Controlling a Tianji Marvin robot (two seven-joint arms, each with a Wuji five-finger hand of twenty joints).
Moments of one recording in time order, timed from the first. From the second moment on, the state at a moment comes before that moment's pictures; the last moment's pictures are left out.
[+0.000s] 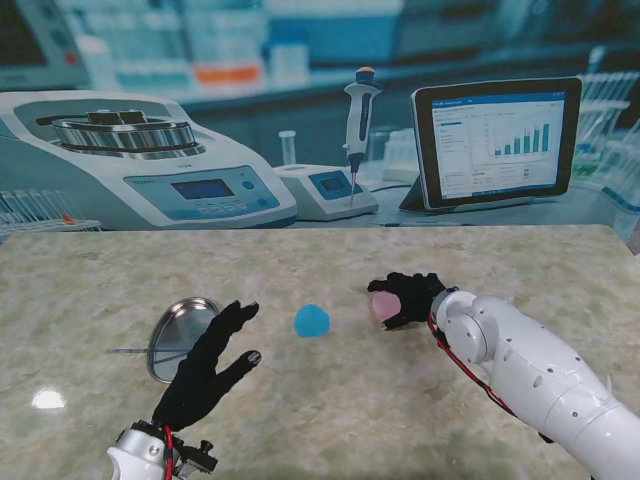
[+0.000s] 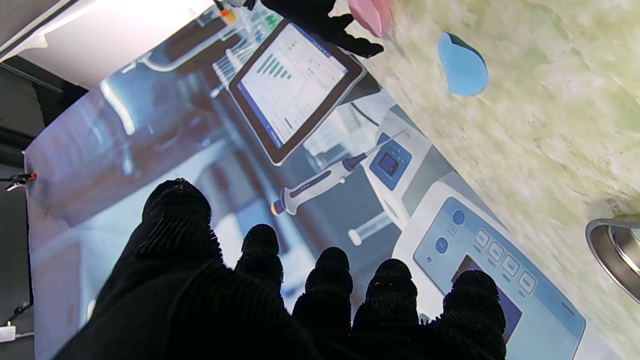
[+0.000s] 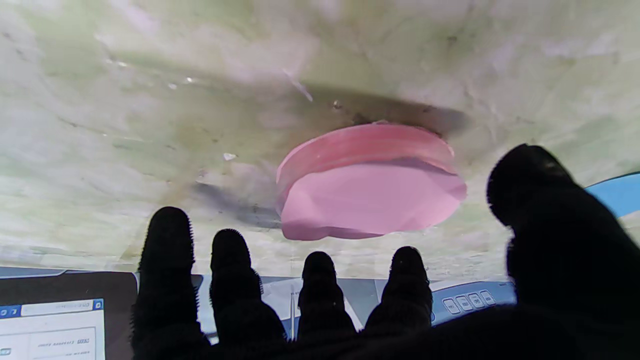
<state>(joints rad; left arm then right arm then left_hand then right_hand) 2.15 -1.15 -1.37 -2.04 0.40 -0.21 0.19 -1.07 -1.05 0.80 -1.13 -0.80 -0.02 0.19 0.72 0.00 0.01 -0.04 0.17 -0.13 0.18 0.14 0.14 0.00 0.01 0.21 0.05 0.08 0.00 0.13 -0.06 0.26 0.05 0.19 0.35 -0.44 0.61 -0.03 0.13 -0.29 0.03 0.73 0.18 -0.01 0.11 0.34 0.21 0.28 0.31 0.34 0.09 0.40 1.01 0.59</state>
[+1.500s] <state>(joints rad) 2.15 -1.15 -1.38 -2.03 0.37 -0.21 0.16 -1.00 -1.06 0.69 -1.05 -0.78 -0.06 0.10 0.72 0.00 0.01 -0.04 0.17 -0.13 0.19 0.15 0.14 0.00 0.01 0.22 0.05 0.08 0.00 0.13 -0.06 0.26 0.05 0.19 0.42 -0.59 0.95 -0.05 0.15 -0.36 0.49 1.00 0.18 0.01 0.62 0.49 0.33 0.29 0.50 0.42 0.33 0.32 1.24 0.65</state>
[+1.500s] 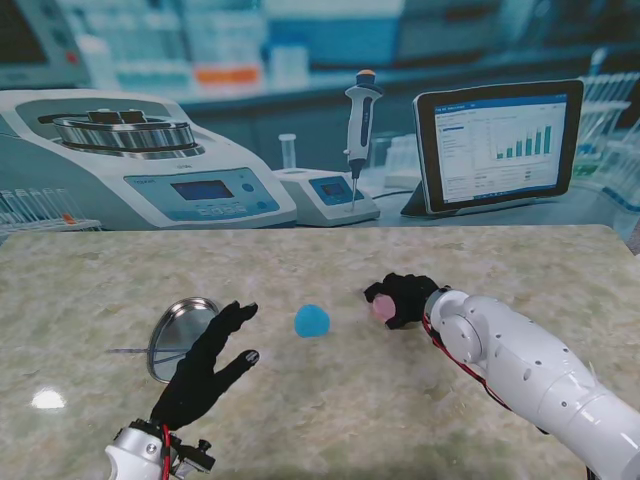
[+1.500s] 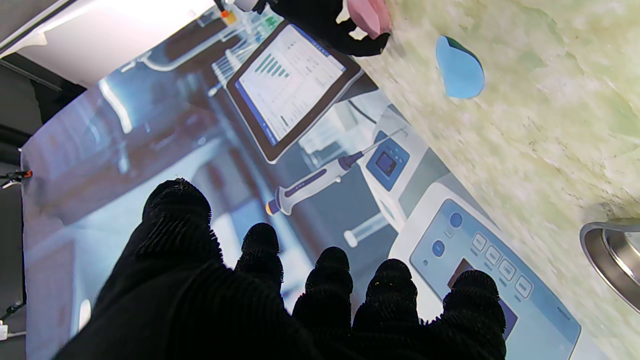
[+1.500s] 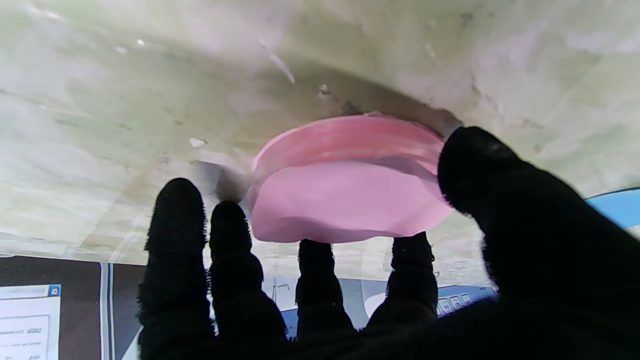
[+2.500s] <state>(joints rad) 2.15 -1.15 -1.39 -2.03 0.37 -0.21 0.16 -1.06 -1.06 0.79 -1.12 -0.80 -0.10 0.14 0.72 0.00 0.01 -0.04 0.17 -0.13 0.20 0.15 0.14 0.00 0.01 0.22 0.05 0.08 0.00 0.13 -0.06 0.26 0.05 0.19 0.46 -0.62 0.97 -0.05 0.15 -0.37 0.63 0.96 0.16 0.01 0.68 0.50 0.47 0.27 0.57 0.47 0.42 0.31 1.28 0.65</state>
